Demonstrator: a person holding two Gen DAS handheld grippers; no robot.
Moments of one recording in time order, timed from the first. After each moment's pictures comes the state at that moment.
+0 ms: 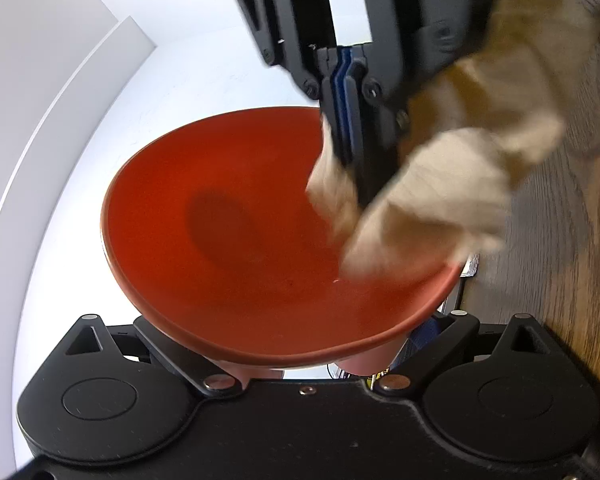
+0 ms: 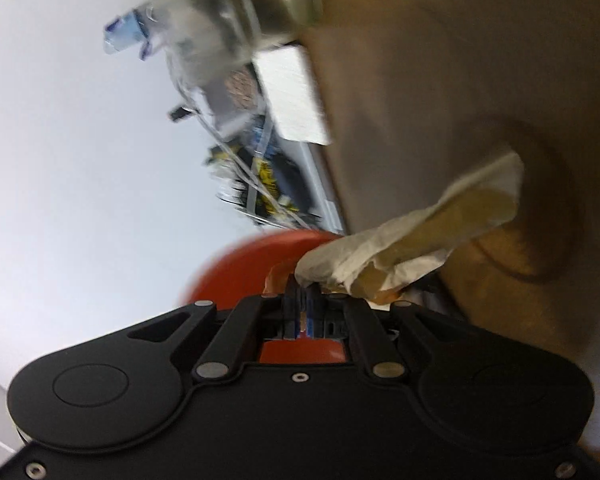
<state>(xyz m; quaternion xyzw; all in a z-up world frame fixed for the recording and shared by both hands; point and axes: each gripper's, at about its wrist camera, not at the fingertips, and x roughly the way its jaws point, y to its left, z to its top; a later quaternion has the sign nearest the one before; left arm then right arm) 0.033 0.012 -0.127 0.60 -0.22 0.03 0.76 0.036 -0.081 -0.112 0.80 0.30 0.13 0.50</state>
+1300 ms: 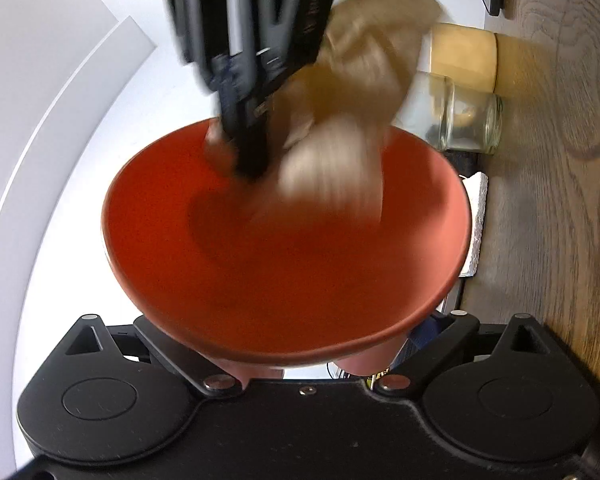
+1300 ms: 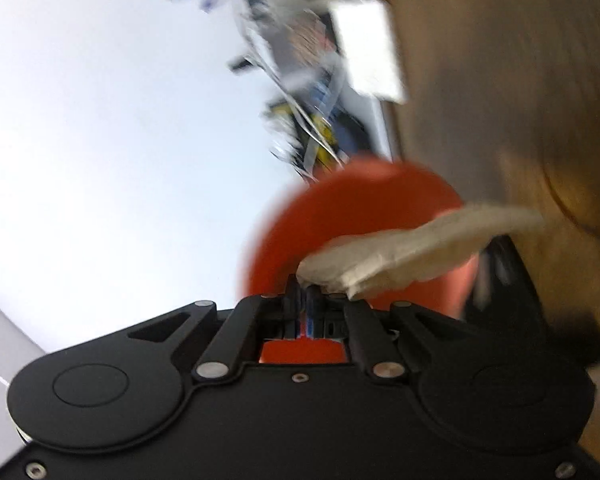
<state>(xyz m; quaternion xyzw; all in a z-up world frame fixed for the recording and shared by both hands) 0.032 0.012 -0.127 0.60 -0.22 0.03 0.76 0.027 -0.101 -0.068 0.79 0.21 0.20 0.54</state>
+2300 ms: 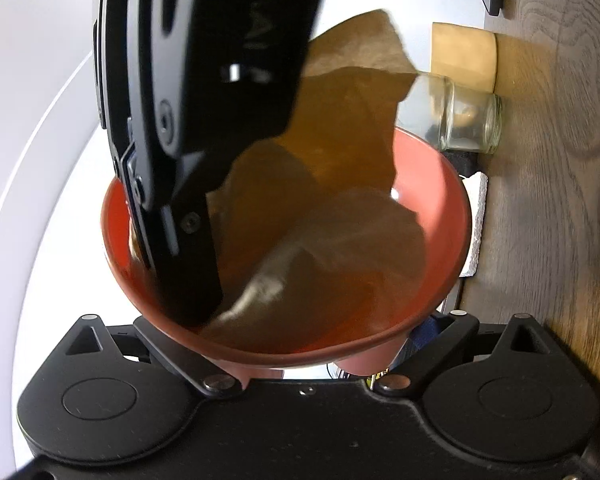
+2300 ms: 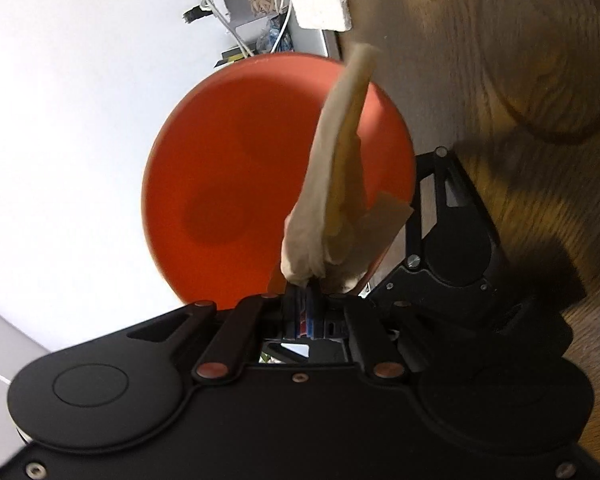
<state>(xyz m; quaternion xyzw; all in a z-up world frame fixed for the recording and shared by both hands) 0.035 0.013 -0.127 0.60 -0.22 0.03 0.76 0.016 -0.045 -0.079 0.76 0.31 0.22 0.52</state>
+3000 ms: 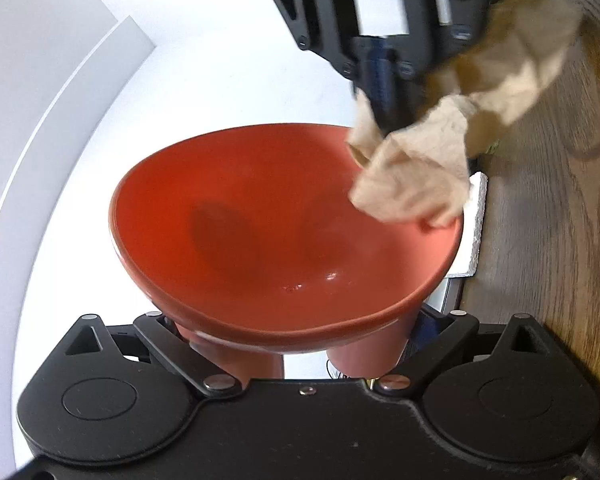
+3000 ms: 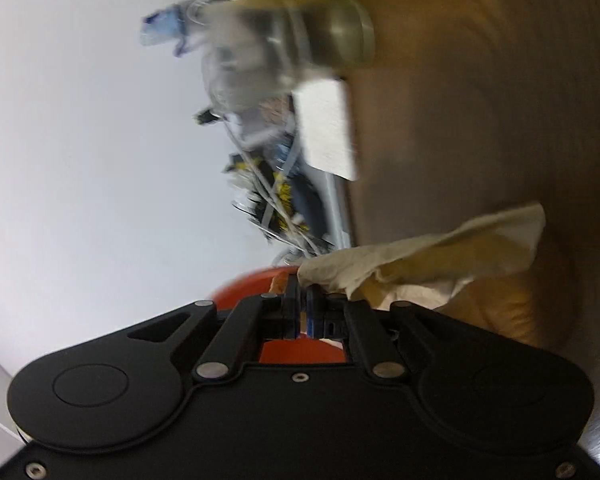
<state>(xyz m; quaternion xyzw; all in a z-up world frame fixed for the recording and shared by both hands) 0.028 0.017 -0.126 0.60 -0.22 0.03 0.76 0.029 -0.116 -0.103 0.77 0.27 0.13 0.56</state>
